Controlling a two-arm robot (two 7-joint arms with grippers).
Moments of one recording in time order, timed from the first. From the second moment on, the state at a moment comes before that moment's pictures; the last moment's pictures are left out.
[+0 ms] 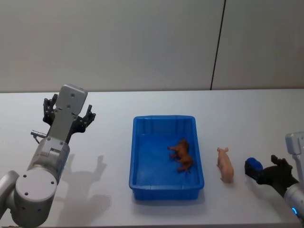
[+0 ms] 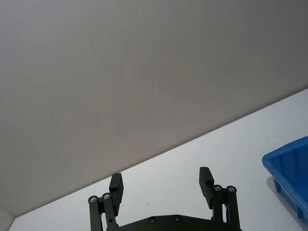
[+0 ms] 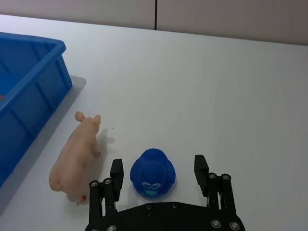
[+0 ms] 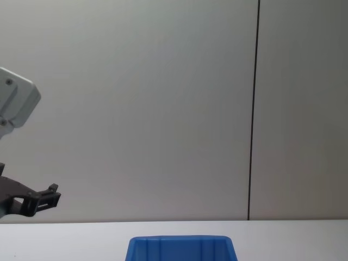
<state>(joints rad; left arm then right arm) -0.09 0.40 0.30 -1.63 -0.04 0.22 0.25 0.04 0.29 -0.22 -1.34 0.24 0.16 0.10</state>
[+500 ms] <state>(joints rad) -0.09 0.40 0.30 -1.63 -0.04 0.22 0.26 0.05 0.28 -0.22 -1.28 0.26 0.13 0.13</state>
